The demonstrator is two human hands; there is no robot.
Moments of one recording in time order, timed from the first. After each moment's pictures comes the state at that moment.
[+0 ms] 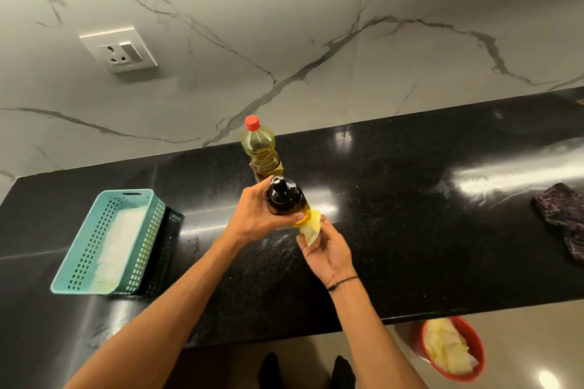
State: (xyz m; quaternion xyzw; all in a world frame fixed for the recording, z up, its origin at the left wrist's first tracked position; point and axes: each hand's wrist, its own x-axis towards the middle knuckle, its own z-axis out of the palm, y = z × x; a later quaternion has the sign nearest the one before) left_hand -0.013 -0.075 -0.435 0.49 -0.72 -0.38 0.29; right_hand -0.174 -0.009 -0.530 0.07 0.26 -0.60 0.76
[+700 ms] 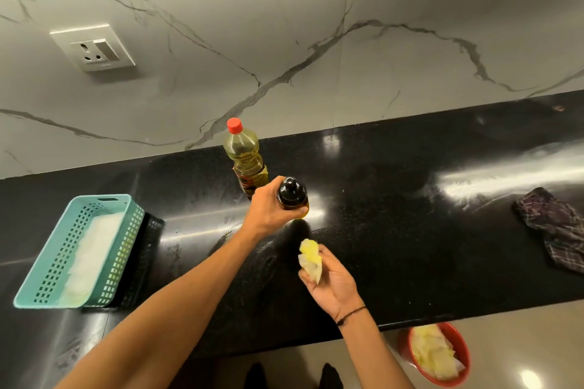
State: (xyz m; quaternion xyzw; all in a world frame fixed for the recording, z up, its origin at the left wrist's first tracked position) left_hand -0.062 -0.112 -0.495 0.53 -0.73 -0.34 0.26; right_hand -0.206 0.032 -0.557 0.08 0.32 -0.55 0.77
